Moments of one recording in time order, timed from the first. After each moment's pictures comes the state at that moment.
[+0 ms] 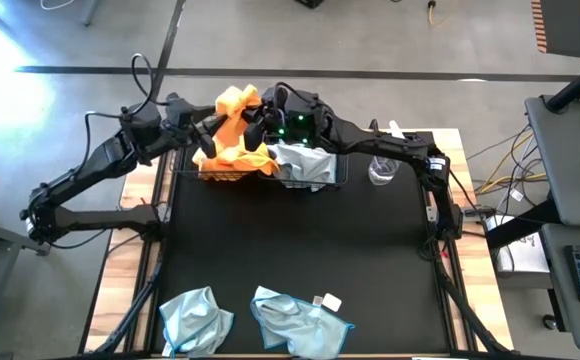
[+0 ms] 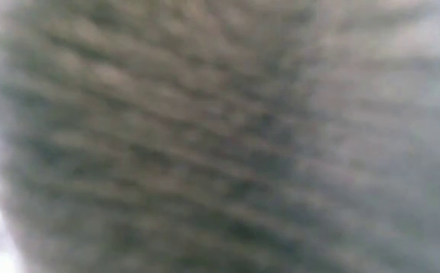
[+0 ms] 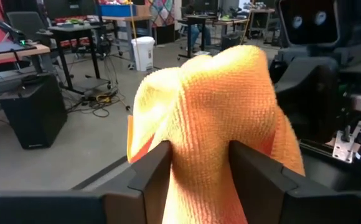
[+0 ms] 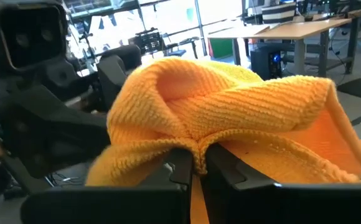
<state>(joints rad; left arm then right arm) 0.53 0.89 1.07 -0.31 -0.15 -0.02 -0.29 2.05 2.05 0.00 0.10 0.22</state>
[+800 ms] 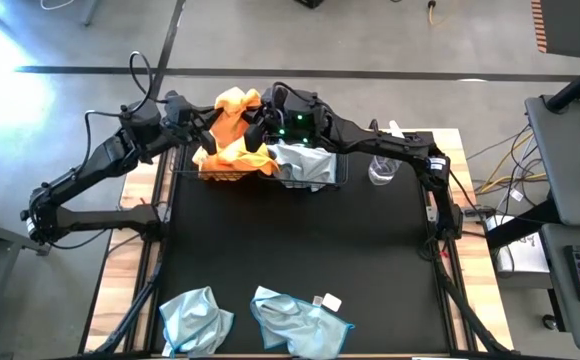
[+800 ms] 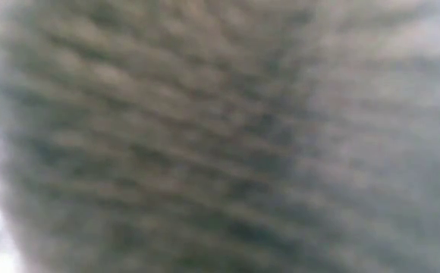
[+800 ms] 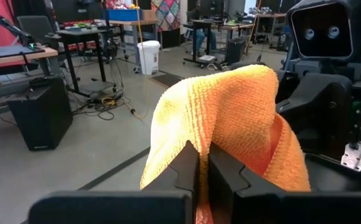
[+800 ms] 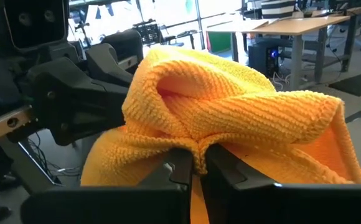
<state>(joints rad) 0.55 0.89 1.07 -0.28 -0.16 -0.02 -0.29 2.05 2.06 -0.05 0.10 0.20</state>
